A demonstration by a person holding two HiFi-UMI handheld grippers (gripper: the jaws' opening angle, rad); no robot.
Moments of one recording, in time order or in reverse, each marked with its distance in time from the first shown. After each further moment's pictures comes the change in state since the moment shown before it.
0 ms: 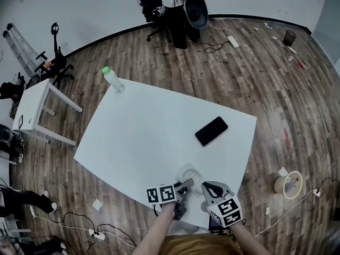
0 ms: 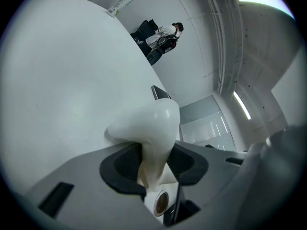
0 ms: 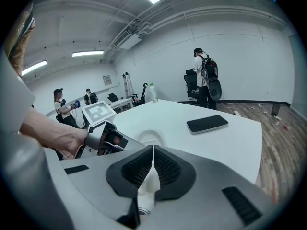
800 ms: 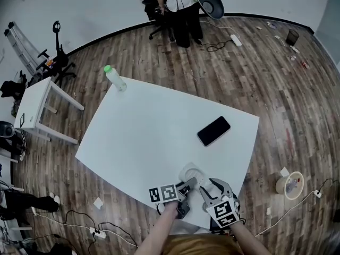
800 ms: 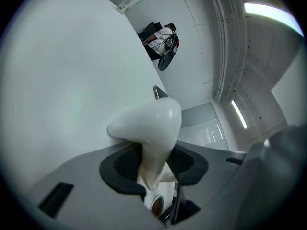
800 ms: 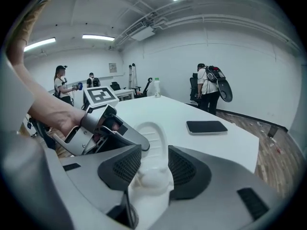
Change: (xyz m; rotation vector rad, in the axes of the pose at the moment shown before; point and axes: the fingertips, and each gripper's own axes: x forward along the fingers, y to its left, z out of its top) left arm 0.009 -0.002 0.000 -0.081 -0.029 -0.056; right arm 0.011 -0.006 -0.023 -0.189 0.068 -0.061
